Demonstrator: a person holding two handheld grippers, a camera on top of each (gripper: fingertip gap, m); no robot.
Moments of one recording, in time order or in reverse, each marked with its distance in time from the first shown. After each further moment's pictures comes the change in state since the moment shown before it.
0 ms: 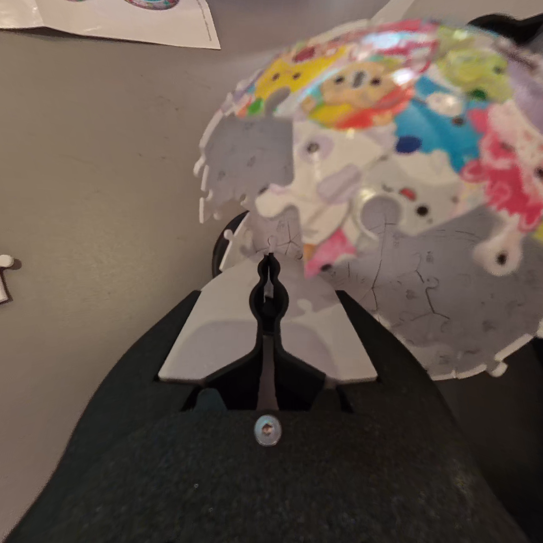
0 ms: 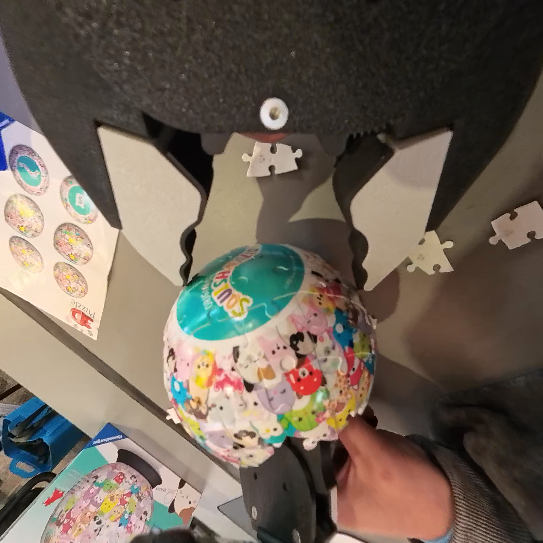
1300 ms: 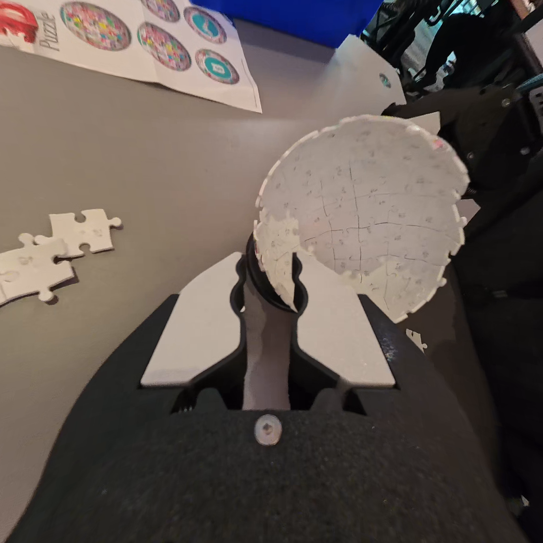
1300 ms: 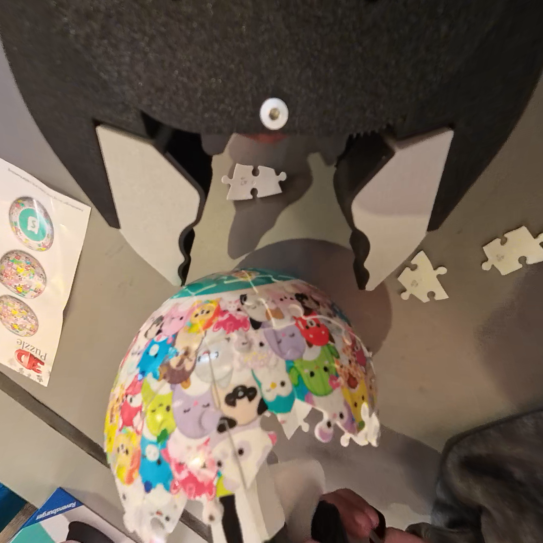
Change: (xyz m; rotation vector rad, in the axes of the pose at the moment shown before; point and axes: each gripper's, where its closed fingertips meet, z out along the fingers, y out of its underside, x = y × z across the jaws) left arm -0.021 -0.012 -0.051 0.166 0.038 -0.141; right arm -0.011 0.028 0.004 -0.090 -0.054 0.060
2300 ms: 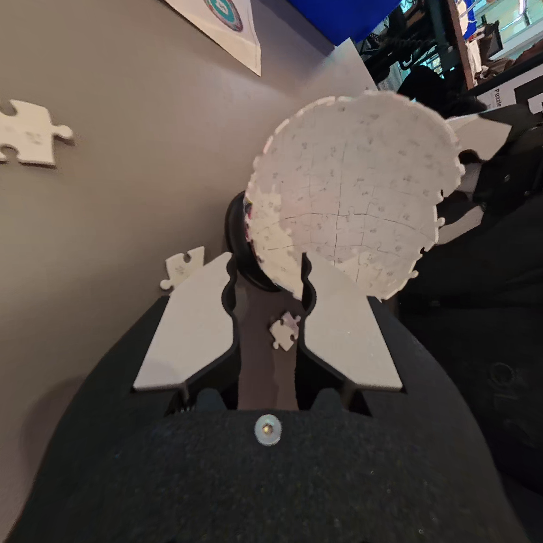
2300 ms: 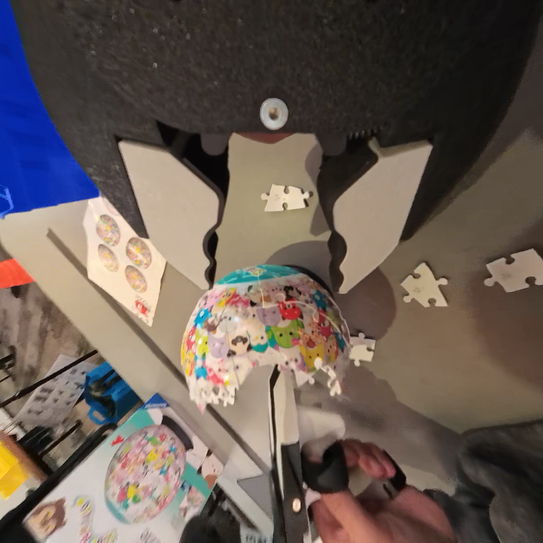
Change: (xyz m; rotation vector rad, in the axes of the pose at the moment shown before) left arm 0.013 0.021 0.001 -0.013 0.098 -0.263; right arm 0.001 -0.028 -0.048 0.112 0.184 -0.217
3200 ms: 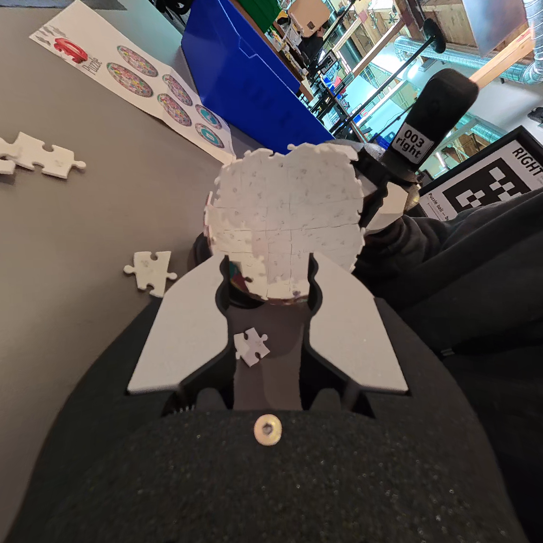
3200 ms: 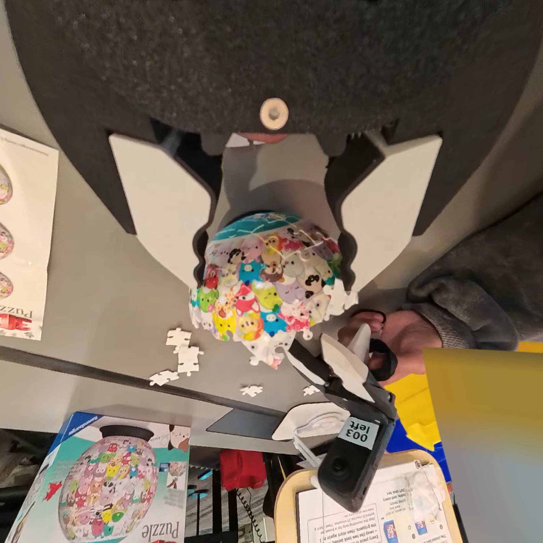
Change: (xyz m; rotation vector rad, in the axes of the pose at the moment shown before) left arm 0.033 0.000 -0.027 0.448 0.014 0.044; right arm 0.023 -0.018 0.026 0.239 -0.339 0.521
